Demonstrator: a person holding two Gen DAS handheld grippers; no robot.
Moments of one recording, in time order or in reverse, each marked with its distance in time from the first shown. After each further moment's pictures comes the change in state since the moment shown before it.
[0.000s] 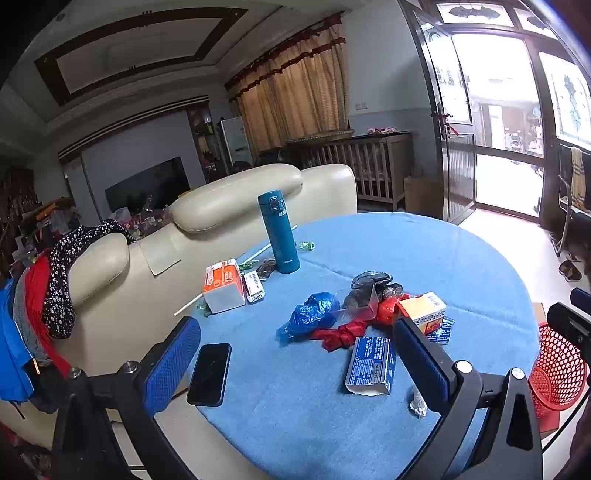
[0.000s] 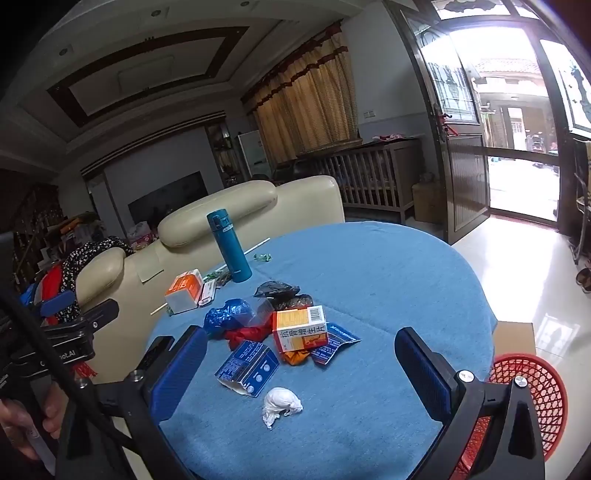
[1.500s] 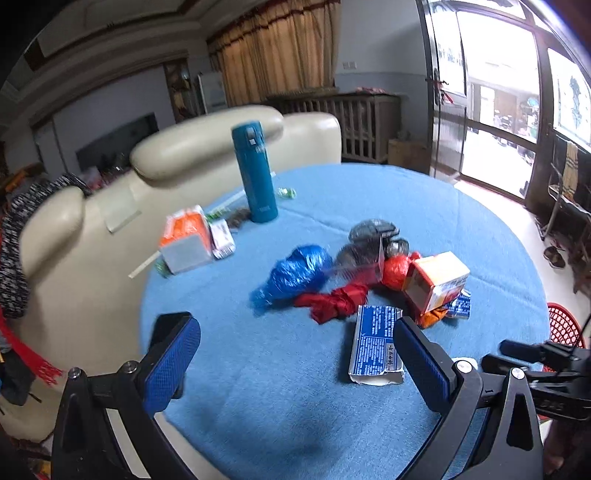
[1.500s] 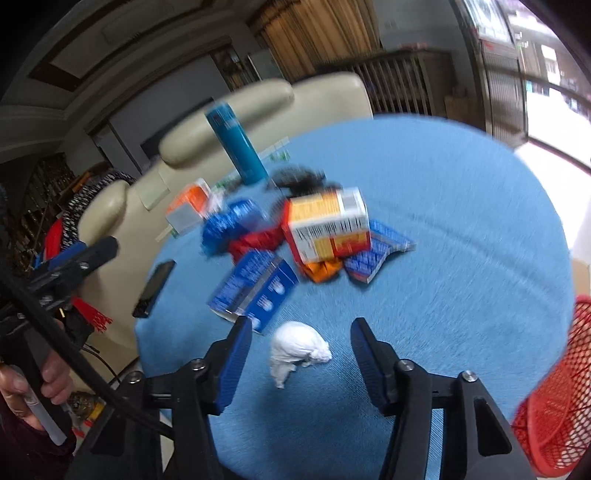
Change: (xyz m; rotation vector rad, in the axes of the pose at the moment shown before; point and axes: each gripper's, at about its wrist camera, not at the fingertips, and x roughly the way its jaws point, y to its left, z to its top) left arm 0.111 0.010 -0.028 -0.026 0.191 -0.133; right arm 0.140 -0.006 -0.069 0.077 0.441 0.123
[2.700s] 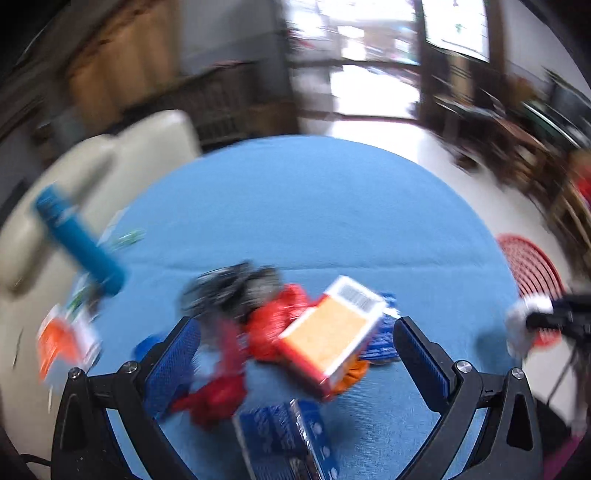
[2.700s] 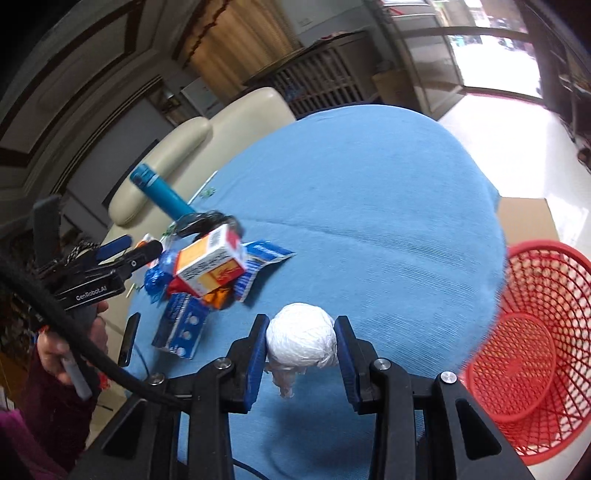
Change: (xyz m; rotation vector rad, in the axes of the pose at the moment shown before) left arm 0.101 -0.130 0.067 0.473 0.115 -0.381; right arm -0.068 -0.124 -0.006 0.278 -0.110 -0.068
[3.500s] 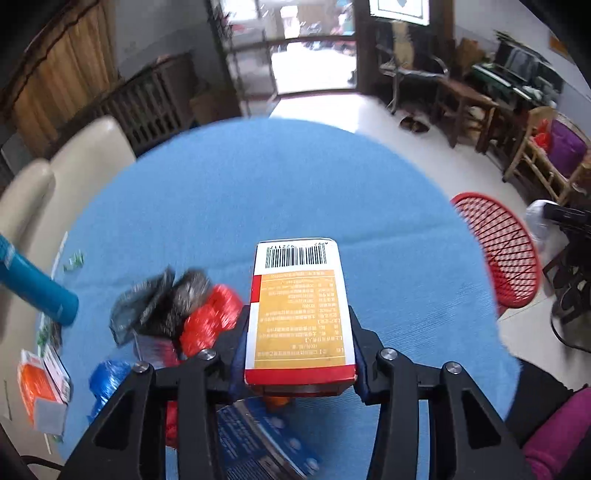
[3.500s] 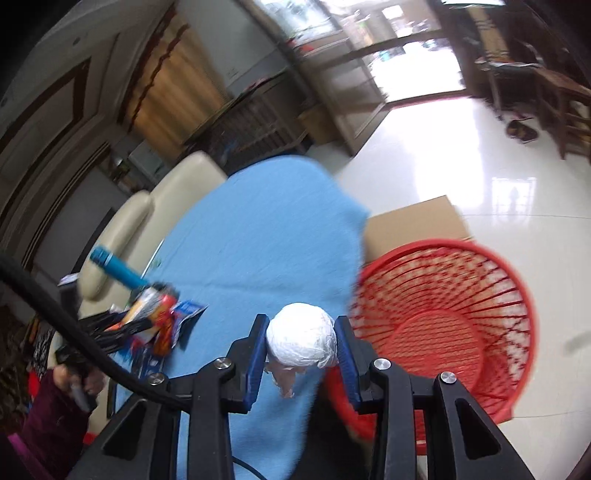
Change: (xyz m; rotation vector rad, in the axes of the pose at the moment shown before) left arm -0.001 -0.050 0.011 0.135 0.051 -0.127; right arm -0.107 -0.109 -0.016 0.216 -0.232 -0.171
